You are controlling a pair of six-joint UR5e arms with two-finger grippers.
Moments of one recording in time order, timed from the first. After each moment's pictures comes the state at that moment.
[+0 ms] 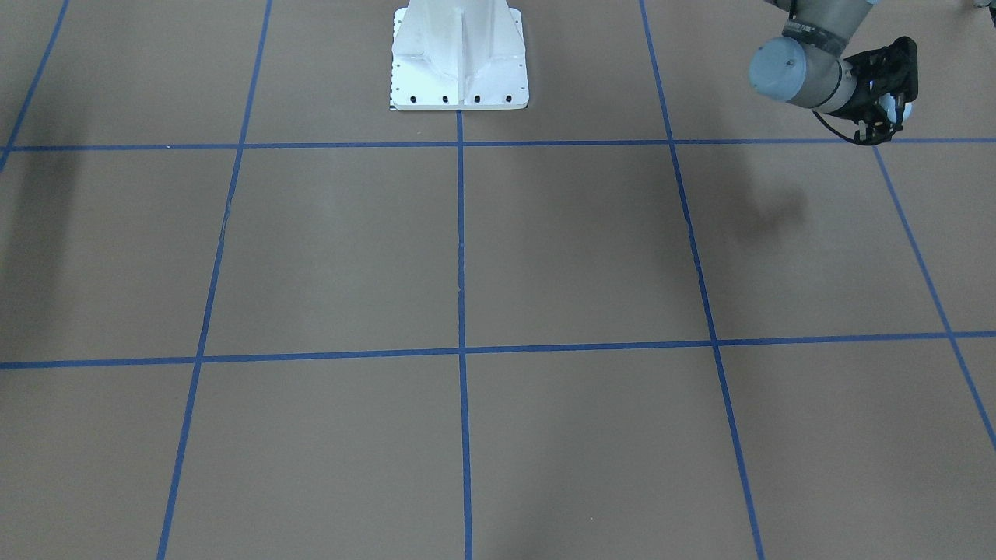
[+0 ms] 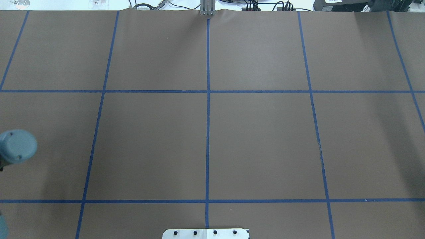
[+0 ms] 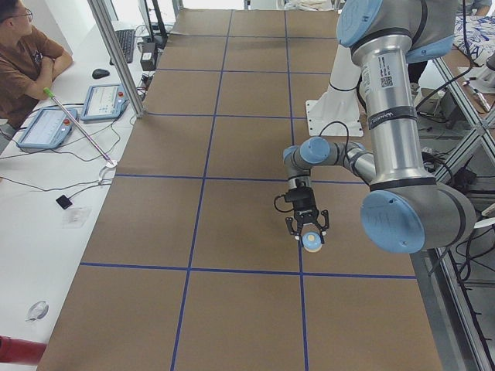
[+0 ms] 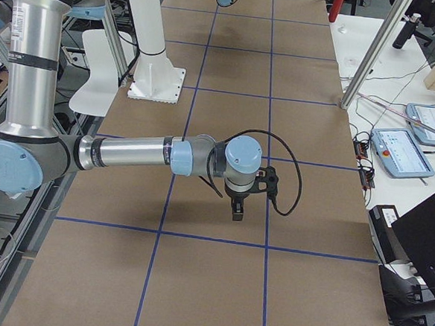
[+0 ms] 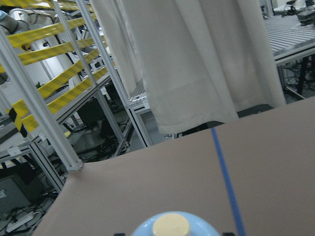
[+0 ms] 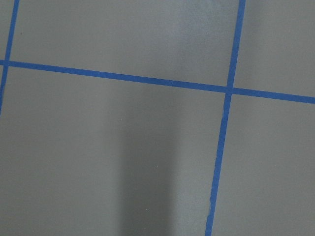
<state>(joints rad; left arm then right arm) -0.59 -1.56 -2.07 -0.76 -1.47 -2.21 1.56 -1.67 1.81 -1.65 2.47 -0.05</state>
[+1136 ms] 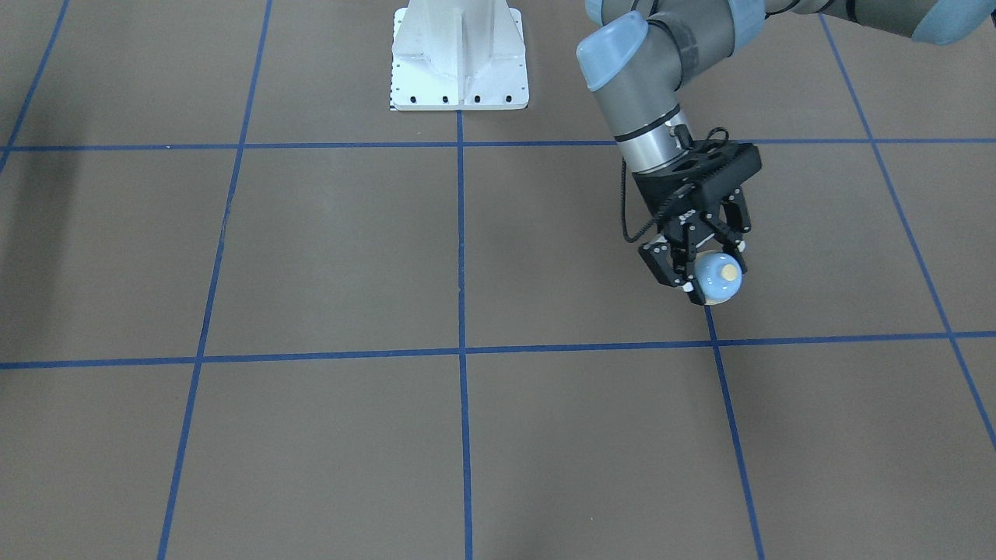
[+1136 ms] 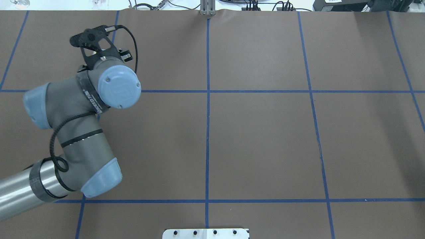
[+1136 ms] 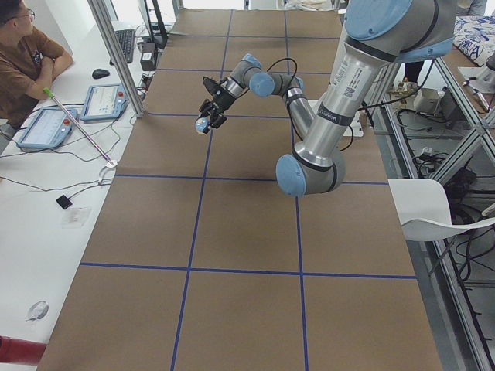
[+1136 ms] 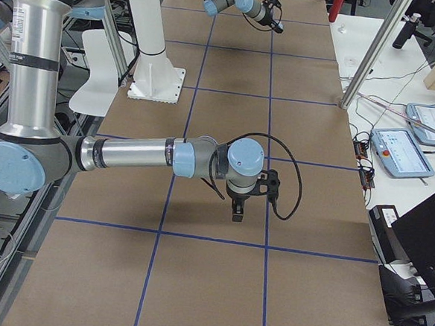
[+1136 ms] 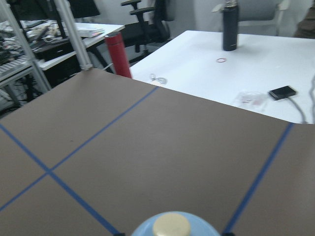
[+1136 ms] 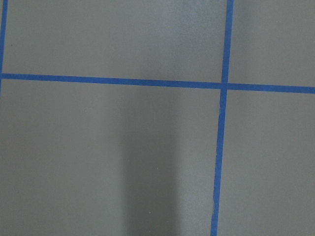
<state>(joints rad) -0.57 -2.15 -1.84 -1.32 -1.03 -1.65 1.56 -1.66 1.79 -1.65 2.48 -0.01</state>
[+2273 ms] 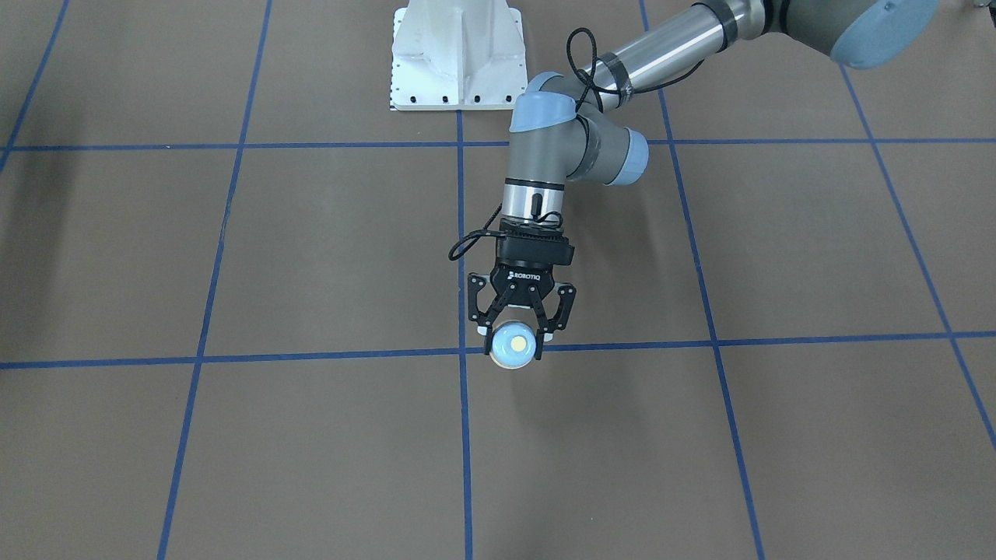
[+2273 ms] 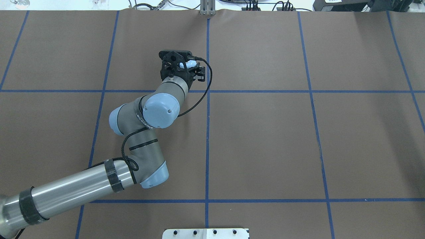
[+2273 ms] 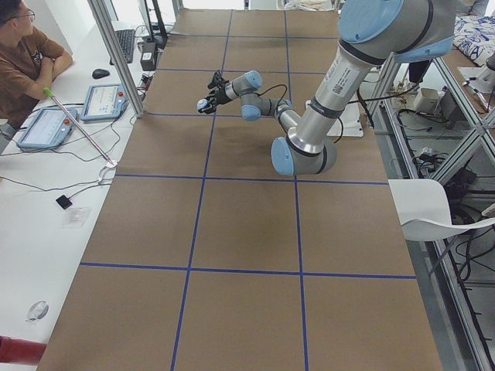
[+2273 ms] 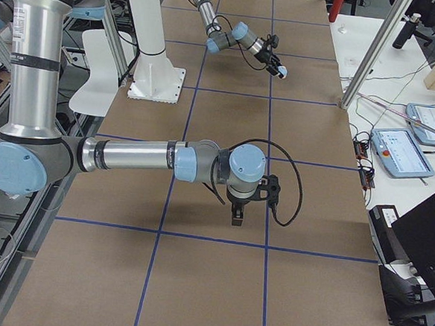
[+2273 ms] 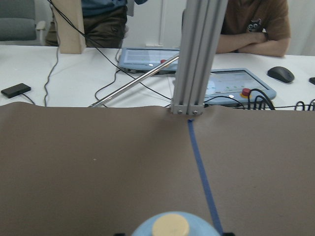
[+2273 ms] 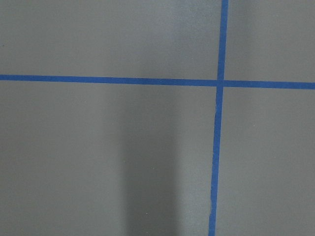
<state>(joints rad) -0.49 -2.35 -1.27 -2.36 -1.09 -1.06 1.56 -1.65 1.76 -1.65 2.48 -0.01</state>
